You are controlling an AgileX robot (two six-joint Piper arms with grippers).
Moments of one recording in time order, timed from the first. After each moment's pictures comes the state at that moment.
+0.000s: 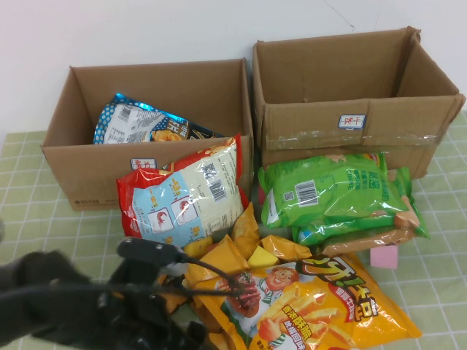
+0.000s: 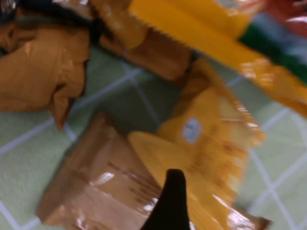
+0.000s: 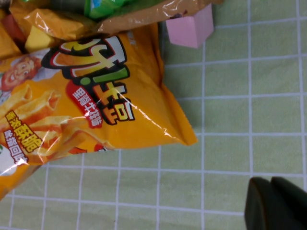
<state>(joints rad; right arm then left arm) -0.01 0.87 -0.66 0.39 0.94 -0.20 -0.46 1.39 -0.63 -0.74 0.54 0.46</state>
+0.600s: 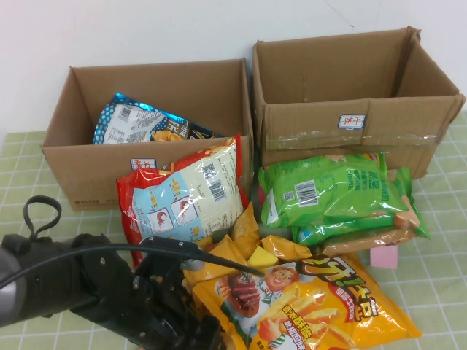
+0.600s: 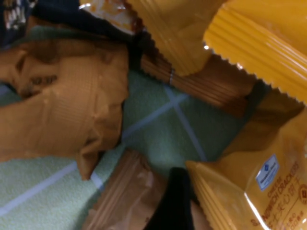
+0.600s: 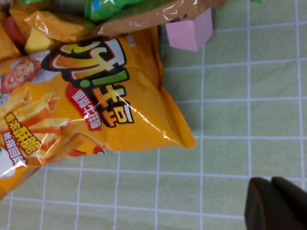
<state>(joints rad) -0.01 0.87 -0.66 0.39 0.93 -0.21 -0.46 1.63 -0.74 -0.71 0.52 0.45</state>
